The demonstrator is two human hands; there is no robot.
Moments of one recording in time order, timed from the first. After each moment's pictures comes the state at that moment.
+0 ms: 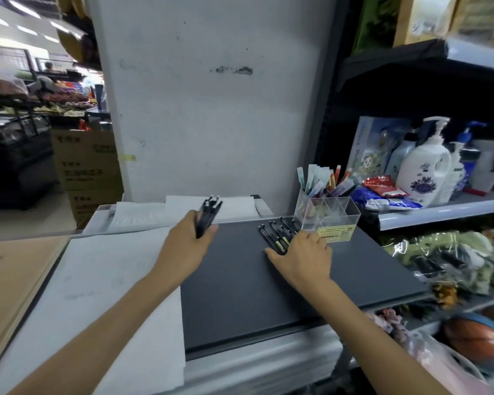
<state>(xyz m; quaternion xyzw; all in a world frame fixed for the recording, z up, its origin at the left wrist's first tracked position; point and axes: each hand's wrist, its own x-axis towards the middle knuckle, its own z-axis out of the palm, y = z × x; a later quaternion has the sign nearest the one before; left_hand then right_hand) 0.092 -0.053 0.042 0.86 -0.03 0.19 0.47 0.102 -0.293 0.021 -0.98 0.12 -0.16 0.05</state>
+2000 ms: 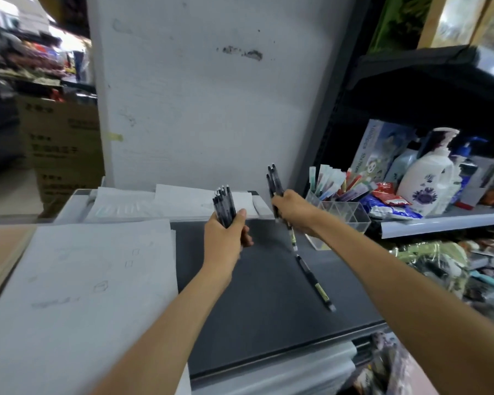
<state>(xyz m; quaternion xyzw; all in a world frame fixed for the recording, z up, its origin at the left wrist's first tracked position) 0.144 -0.126 0.016 0.59 0.05 0.12 0.80 0.199 -0.272 0.097 -0.93 0.02 0.00 0.36</state>
